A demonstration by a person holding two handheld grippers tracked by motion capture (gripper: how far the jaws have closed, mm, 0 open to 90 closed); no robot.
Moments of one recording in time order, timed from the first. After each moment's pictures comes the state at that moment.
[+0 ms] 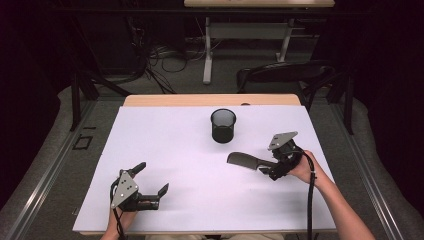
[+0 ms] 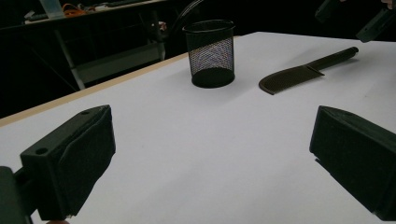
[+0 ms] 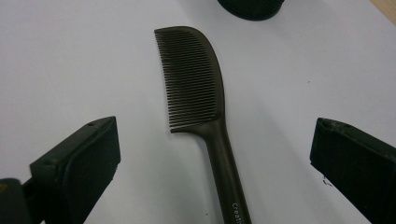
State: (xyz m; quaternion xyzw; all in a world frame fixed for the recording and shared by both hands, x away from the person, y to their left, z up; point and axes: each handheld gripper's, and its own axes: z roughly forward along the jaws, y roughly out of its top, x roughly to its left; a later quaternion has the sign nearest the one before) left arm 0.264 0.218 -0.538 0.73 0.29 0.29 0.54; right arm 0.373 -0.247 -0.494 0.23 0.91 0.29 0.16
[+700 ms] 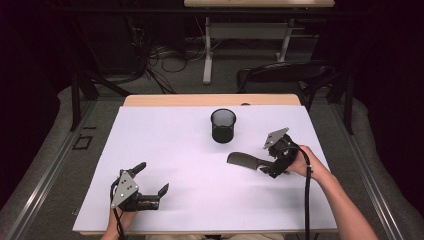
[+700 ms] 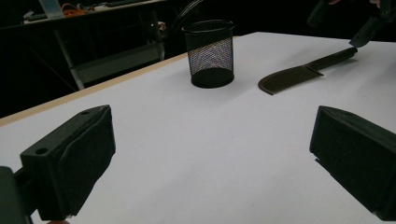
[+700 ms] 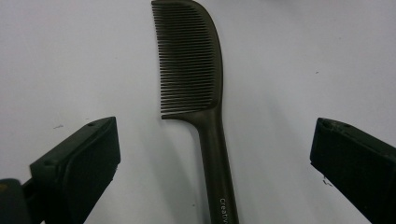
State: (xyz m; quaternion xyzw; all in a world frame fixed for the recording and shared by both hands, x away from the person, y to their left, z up) left arm 0.265 0.218 -0.538 0.73 0.29 0.29 0.54; right arm 0.388 -0.240 -0.496 0.21 0.94 0.24 0.15
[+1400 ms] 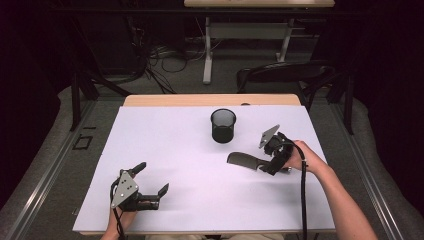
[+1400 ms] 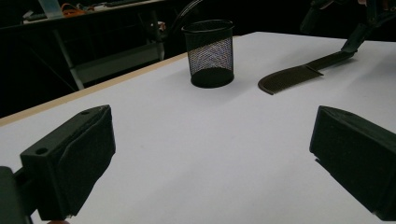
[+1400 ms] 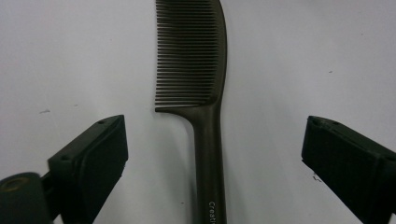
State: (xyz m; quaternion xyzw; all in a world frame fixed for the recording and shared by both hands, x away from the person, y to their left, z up) left arm 0.265 0.218 -0.538 0.73 0.29 0.29 0.54; right arm 0.403 -0.230 -0.499 0.18 0.96 0.20 0.12
